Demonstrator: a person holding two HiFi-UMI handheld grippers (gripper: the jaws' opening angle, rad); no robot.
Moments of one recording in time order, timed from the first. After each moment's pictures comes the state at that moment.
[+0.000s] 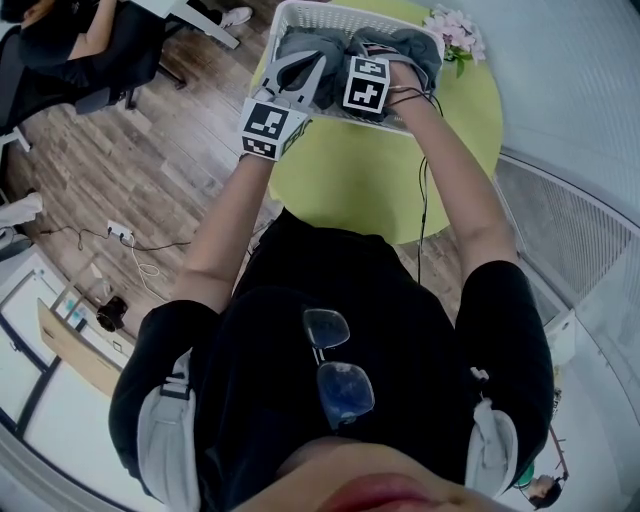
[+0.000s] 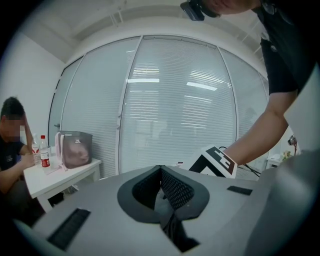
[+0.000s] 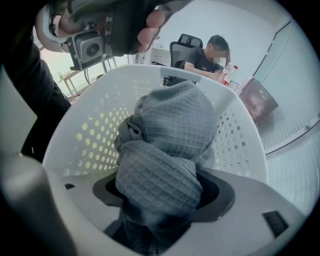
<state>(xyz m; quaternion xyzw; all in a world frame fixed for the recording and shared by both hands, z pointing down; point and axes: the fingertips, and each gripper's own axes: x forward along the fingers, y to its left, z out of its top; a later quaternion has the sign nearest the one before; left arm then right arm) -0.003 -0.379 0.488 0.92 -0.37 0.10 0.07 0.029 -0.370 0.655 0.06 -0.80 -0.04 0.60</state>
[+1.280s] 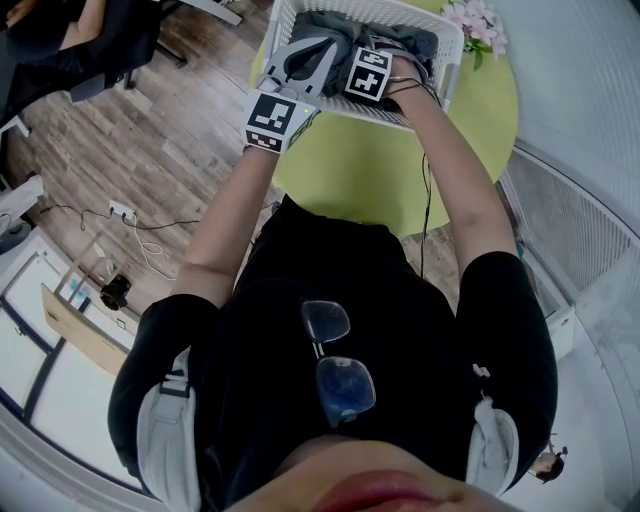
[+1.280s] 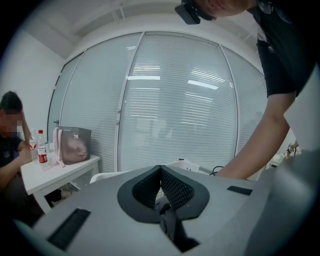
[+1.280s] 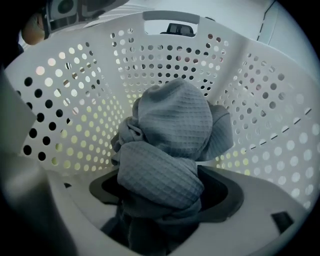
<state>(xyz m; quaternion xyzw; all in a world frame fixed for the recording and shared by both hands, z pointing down) 0.004 -0.388 0.509 0.92 -0.37 0.12 0.09 0.035 -0.372 0.749 0.07 -0.80 0.02 0.60</state>
